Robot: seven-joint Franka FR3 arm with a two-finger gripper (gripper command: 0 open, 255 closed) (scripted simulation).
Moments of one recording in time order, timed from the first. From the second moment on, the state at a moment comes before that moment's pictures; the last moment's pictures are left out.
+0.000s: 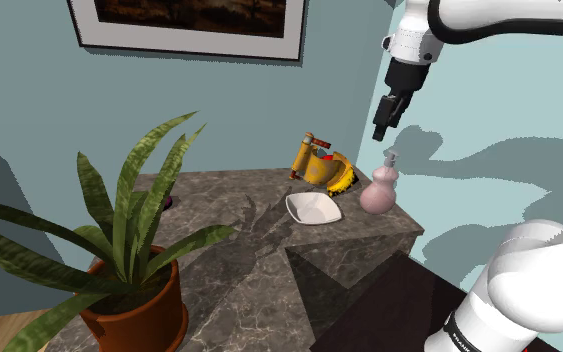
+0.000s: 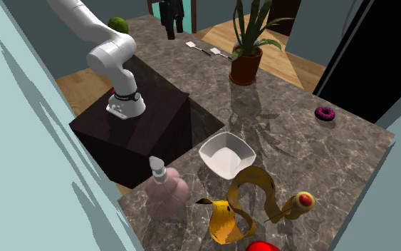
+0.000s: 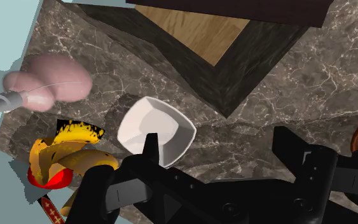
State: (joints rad) arm -0.01 -0.77 0.03 -2.29 -0.11 1.64 -0.16
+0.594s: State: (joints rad) arm -0.06 -0.68 -0.13 -2.30 -0.16 1.76 -0.29
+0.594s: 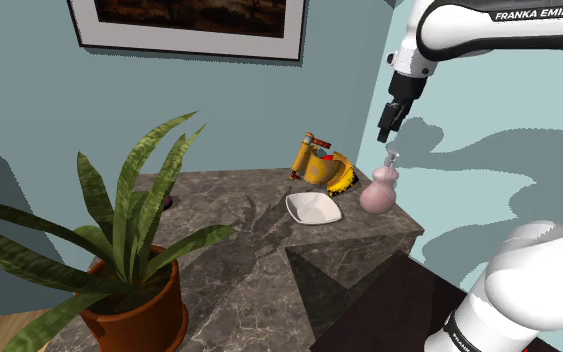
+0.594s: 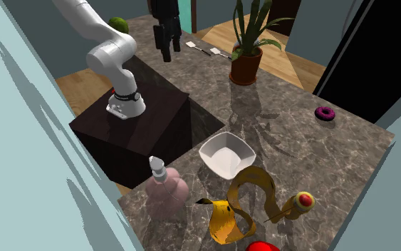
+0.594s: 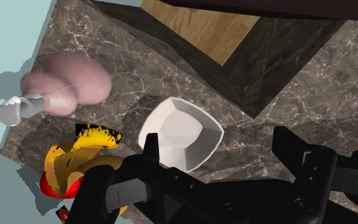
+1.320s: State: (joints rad) arm -0.09 -0.41 -0.37 -2.20 -0.17 1.94 -0.52
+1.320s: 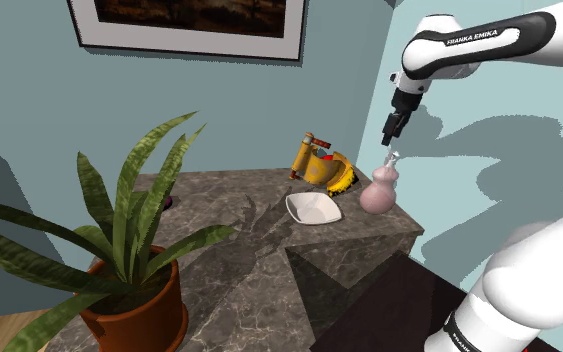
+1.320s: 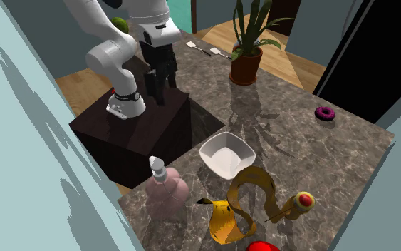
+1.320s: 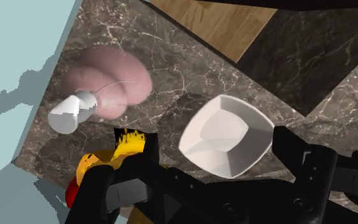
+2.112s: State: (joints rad) arm -0.13 0.02 -0.59 -1.95 0.06 2.05 -0.86
